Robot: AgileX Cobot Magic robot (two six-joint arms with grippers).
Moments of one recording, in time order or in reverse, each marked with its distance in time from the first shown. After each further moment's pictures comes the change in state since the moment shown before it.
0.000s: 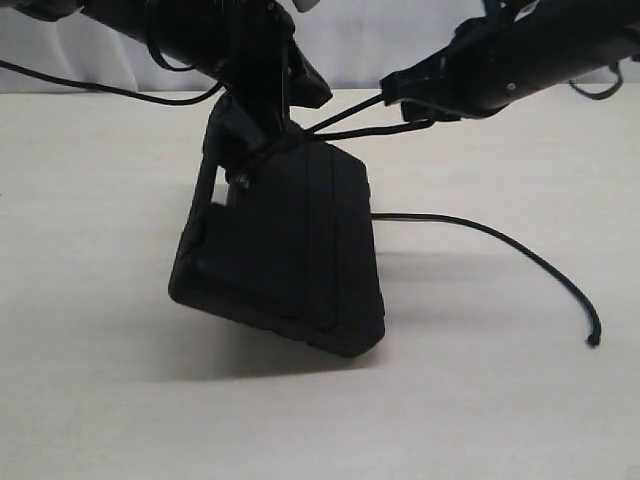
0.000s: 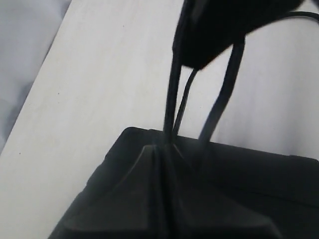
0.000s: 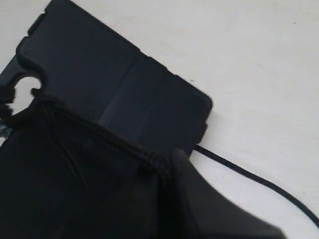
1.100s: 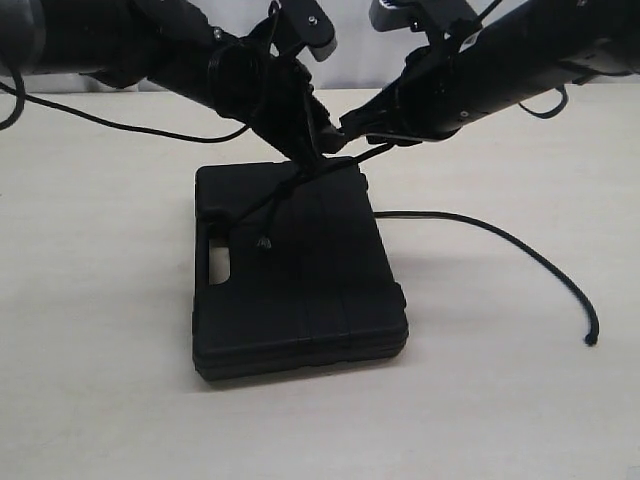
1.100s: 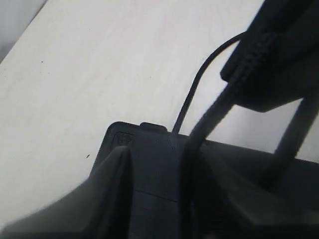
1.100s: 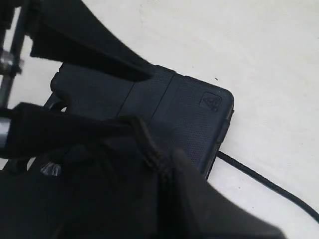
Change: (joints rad) left arm 0.000 0.174 0.004 -0.157 -0.145 0.021; right arm 0.071 0.052 0.000 -0.025 -0.049 -0.034
